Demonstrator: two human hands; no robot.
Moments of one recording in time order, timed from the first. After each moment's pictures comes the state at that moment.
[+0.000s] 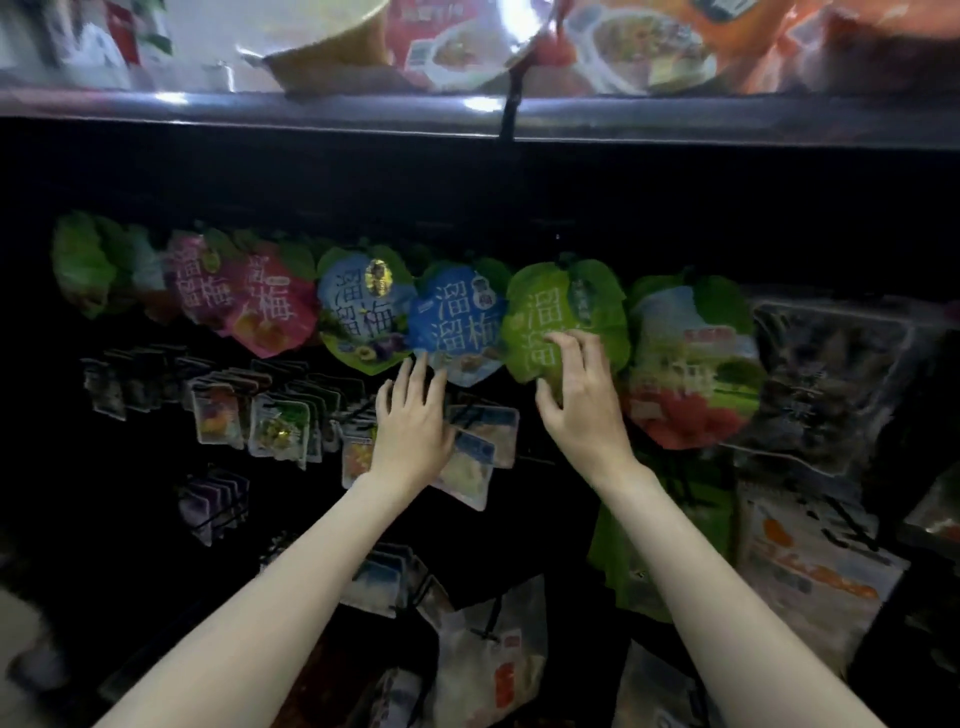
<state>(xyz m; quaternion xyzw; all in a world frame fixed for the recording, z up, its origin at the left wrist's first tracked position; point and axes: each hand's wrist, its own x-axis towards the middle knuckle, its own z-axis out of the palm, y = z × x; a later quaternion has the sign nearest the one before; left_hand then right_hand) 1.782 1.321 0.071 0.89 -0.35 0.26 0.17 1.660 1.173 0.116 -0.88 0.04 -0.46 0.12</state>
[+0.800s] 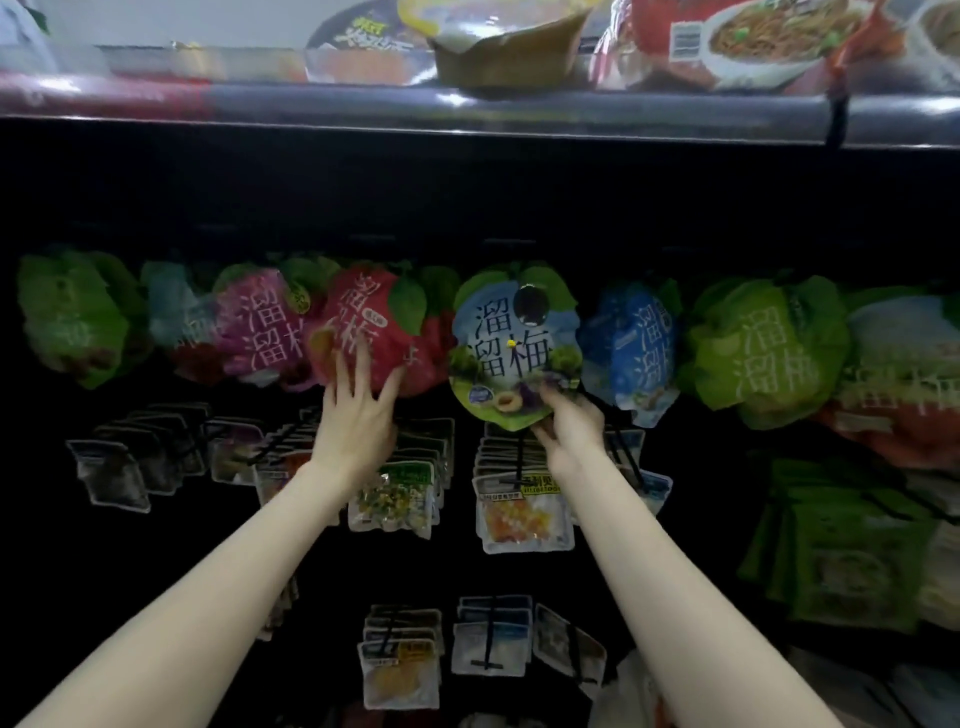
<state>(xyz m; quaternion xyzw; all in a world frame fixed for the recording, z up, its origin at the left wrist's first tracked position) 2.043 1.486 0.090 0.87 -0.39 0.27 0.09 1.904 1.316 0.098 -0.40 0.26 -0.39 0.79</state>
